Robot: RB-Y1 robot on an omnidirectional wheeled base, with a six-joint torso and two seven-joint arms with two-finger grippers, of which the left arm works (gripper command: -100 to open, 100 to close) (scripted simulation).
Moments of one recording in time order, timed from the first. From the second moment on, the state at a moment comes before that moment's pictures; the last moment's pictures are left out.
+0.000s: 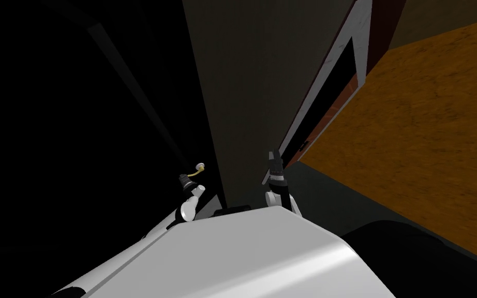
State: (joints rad) arm -0.46 0.02 0.80 -0.46 0.29 -0.90 -0.60
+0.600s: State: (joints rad) arm -0.47 0.02 0.81 -0.43 0.30 -0.92 -0.60
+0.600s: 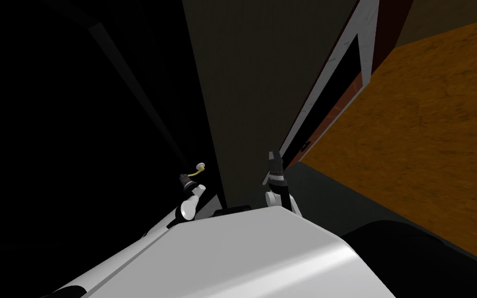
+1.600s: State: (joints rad) arm -0.43 0.04 0.81 -0.48 0.33 -0.87 -0.65
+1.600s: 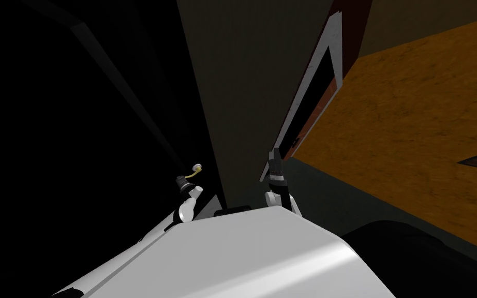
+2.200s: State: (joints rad) arm -0.43 0.05 0.80 -0.48 0.34 -0.86 -0.66
